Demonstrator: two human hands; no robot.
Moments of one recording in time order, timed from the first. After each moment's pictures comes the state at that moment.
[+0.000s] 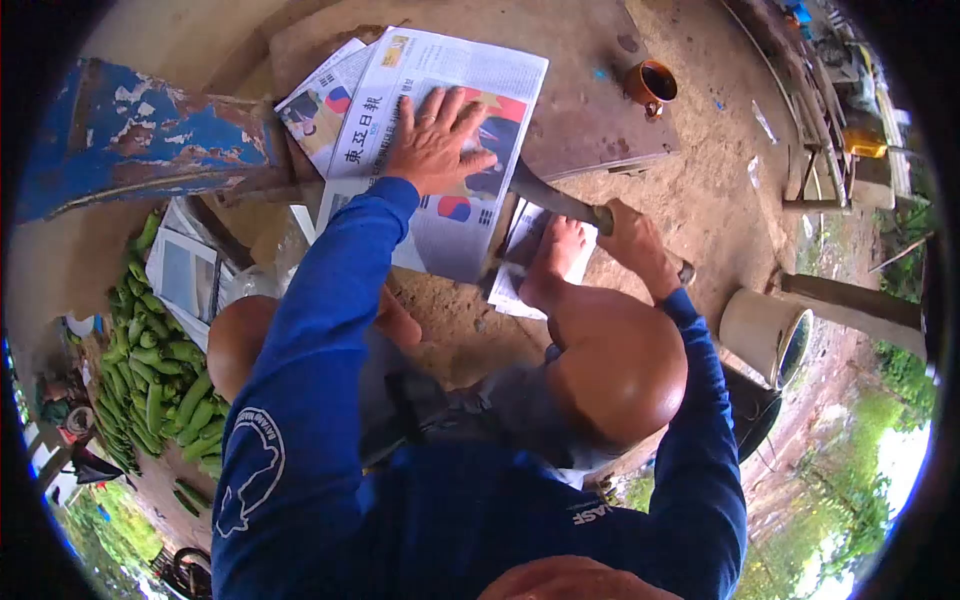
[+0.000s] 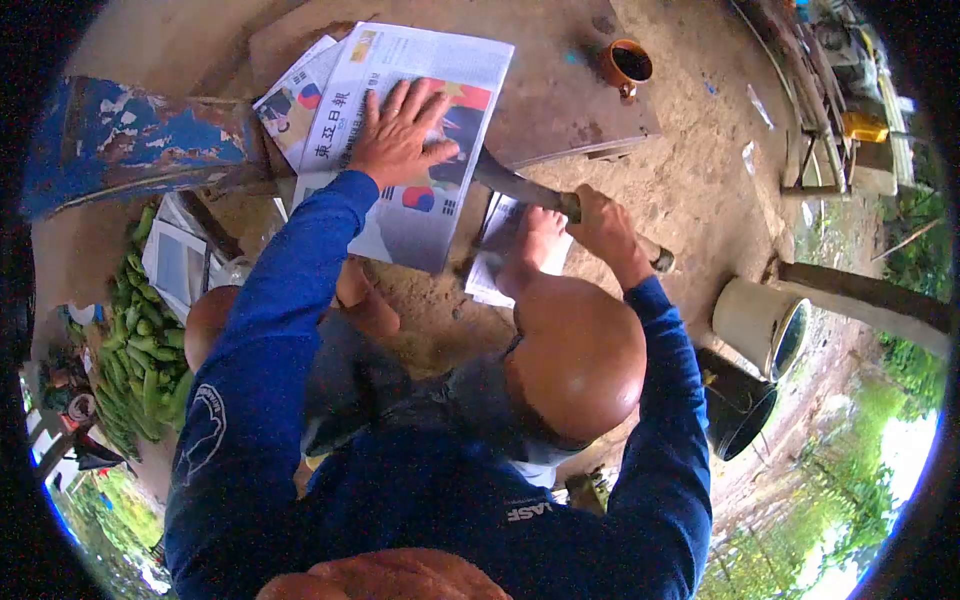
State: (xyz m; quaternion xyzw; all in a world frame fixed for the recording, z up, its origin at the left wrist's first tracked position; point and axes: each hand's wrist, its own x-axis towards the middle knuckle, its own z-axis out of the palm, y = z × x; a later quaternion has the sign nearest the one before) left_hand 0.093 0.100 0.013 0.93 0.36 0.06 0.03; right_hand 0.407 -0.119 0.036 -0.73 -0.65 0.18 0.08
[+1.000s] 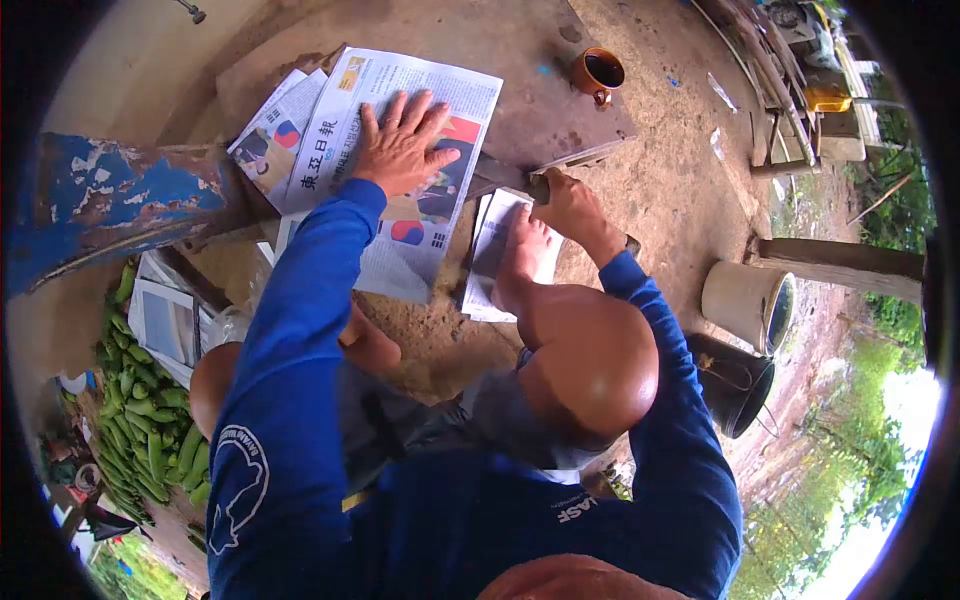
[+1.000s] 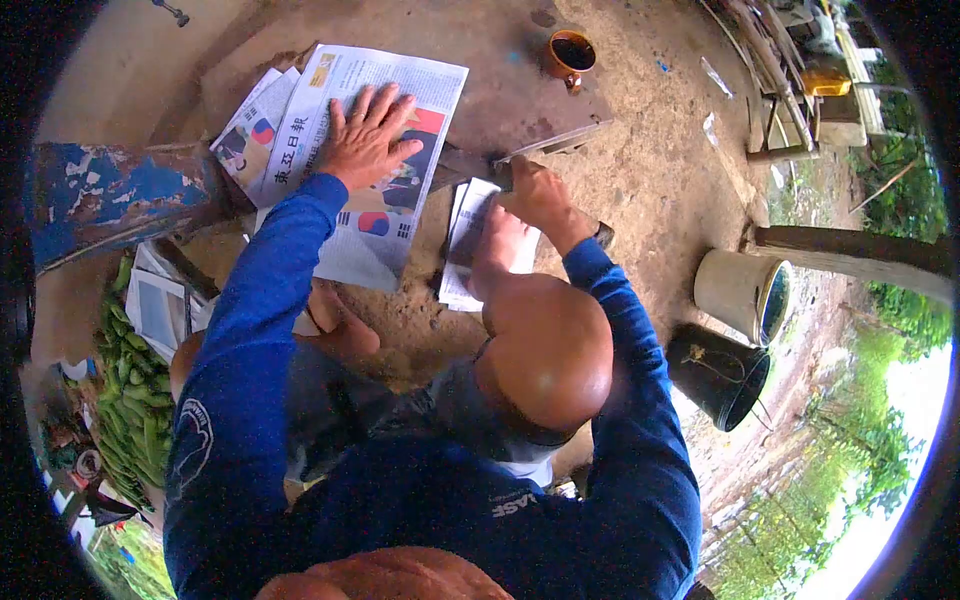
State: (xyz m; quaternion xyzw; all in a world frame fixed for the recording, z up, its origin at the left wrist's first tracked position) left_hand 0.124 0.121 0.005 0.94 0.33 0.07 -0.02; right_hand 0.389 -0.074 0.020 -0.76 -0.62 0.18 0.10
